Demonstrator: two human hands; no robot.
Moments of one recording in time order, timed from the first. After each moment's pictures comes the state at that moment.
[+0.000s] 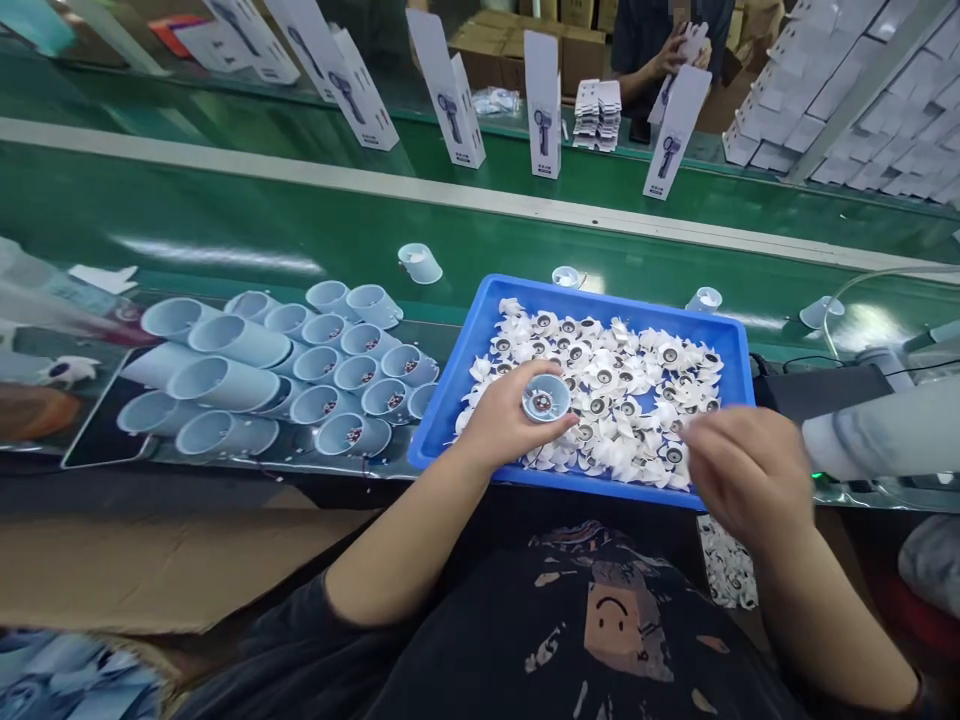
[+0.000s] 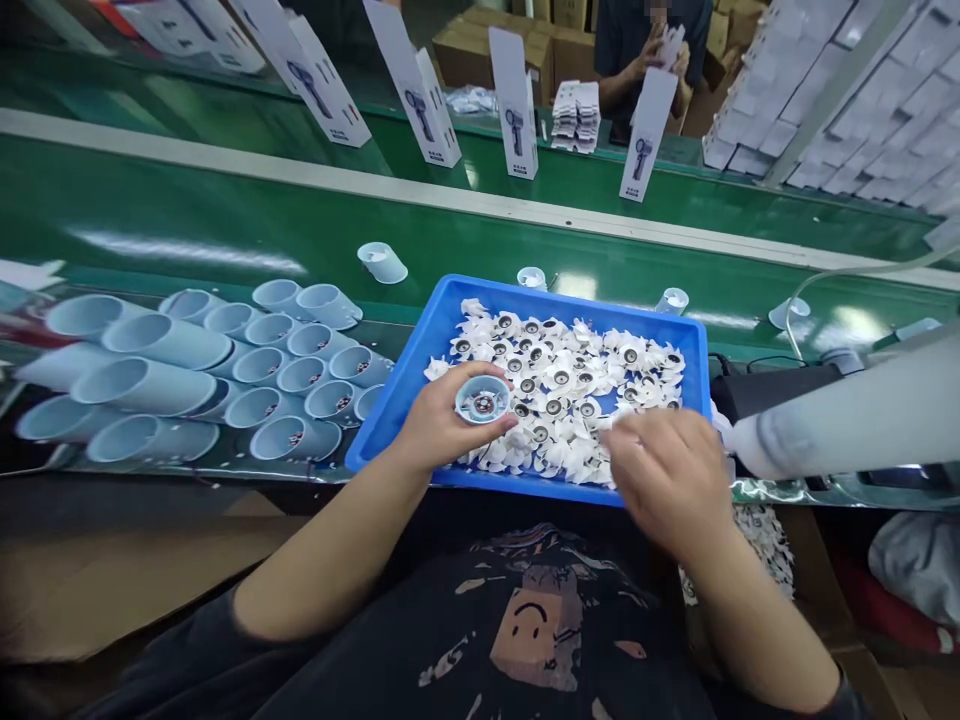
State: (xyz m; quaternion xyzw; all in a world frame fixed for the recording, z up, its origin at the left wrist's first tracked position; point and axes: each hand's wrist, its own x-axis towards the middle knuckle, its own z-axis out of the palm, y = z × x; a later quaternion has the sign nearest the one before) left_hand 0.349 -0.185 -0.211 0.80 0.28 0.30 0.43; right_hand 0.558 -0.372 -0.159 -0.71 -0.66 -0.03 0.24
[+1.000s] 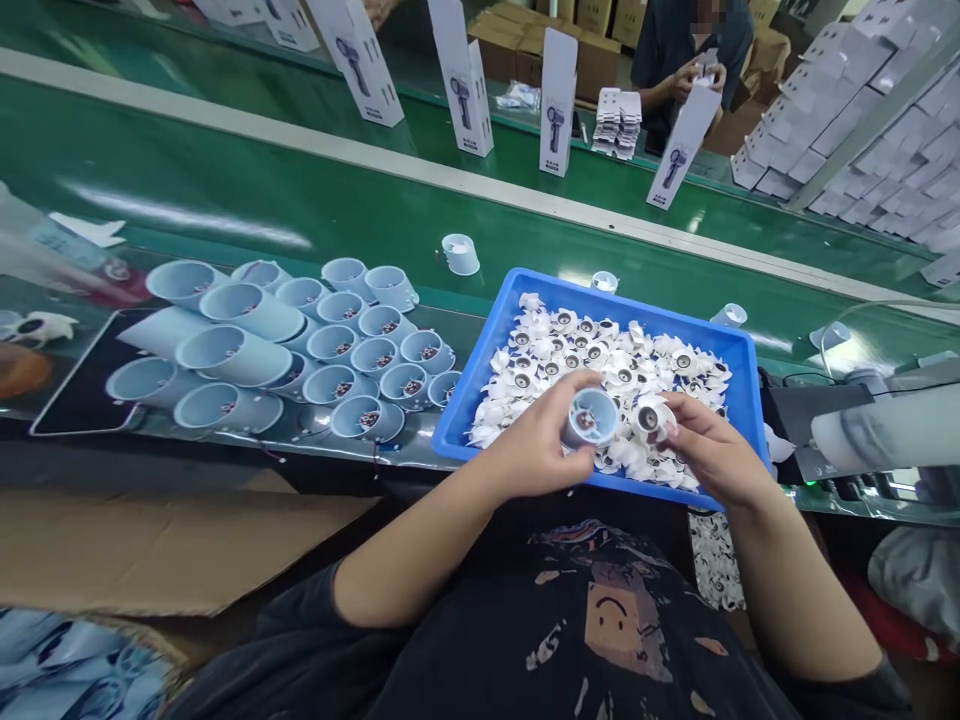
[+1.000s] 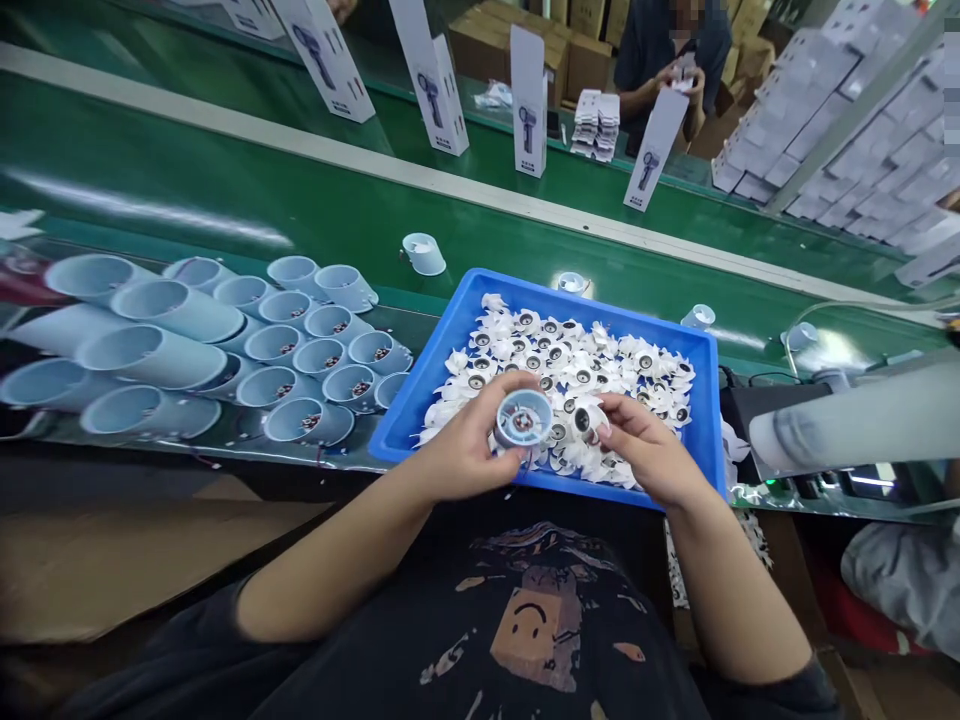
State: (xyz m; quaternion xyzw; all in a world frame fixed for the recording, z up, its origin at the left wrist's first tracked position) left_hand 0.338 -0.207 -0.198 0.82 0.20 0.26 0.46; right_hand 0.543 -0.330 -0.177 -0.68 -0.53 0.37 0.35
